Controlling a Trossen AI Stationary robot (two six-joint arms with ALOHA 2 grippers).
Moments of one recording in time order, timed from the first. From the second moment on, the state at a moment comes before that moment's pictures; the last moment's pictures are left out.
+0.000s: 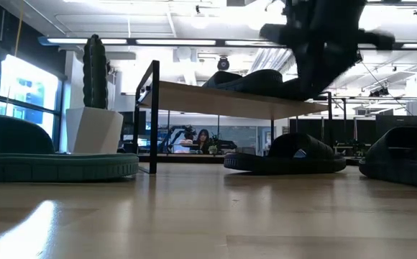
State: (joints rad) left arm 0.05 1.24 1.56 -1.21 0.07 -0.03; right arm 0.40 1.82 1.42 -1.31 0.62 1.69
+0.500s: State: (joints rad) left arm 0.05 1.24 1.56 -1.26 0.07 0.06; right arm 0.31 1.82 1.16 -1.08 0.55 1.78
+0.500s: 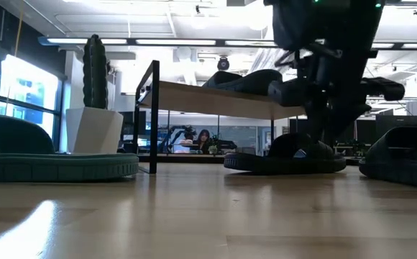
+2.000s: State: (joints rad) left arm 0.05 1.24 1.56 -1.26 0.07 0.02; right arm 0.17 1.94 1.16 -1.20 0.68 1.84
